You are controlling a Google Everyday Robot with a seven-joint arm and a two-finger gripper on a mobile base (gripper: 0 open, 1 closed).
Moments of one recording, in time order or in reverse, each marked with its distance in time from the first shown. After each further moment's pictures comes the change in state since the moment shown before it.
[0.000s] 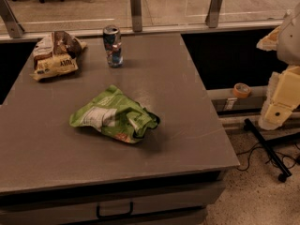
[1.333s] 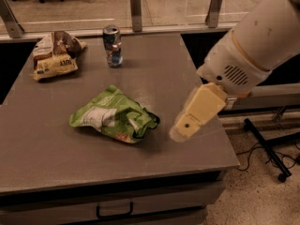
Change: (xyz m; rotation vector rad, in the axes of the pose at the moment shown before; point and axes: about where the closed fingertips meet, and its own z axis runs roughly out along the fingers) arm -0.118 0.059 0.045 -0.185 -0.278 0.215
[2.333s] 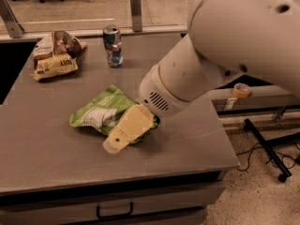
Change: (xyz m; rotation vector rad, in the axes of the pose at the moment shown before) arm -0.070 0.041 0.083 0.011 -0.111 0.068
